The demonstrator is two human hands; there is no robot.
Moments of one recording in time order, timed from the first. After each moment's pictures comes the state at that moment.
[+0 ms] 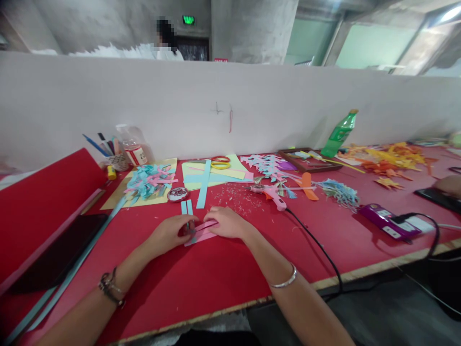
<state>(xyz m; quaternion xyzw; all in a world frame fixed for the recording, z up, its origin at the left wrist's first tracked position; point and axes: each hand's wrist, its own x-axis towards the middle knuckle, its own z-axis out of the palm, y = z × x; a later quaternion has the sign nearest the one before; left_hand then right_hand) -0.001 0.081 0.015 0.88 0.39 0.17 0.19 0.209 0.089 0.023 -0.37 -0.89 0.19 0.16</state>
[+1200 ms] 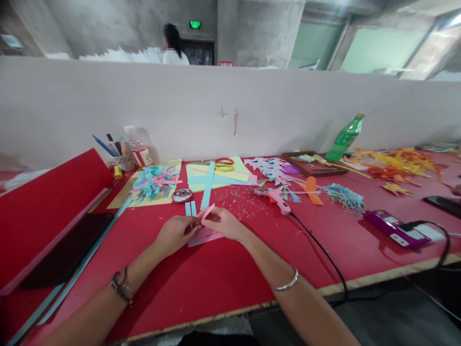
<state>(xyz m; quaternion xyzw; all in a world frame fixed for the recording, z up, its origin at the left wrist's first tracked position) 0.010 0.077 0.021 0.87 0.47 0.14 0.08 0.187 0.083 0.021 -0.35 -0.70 0.51 0.36</state>
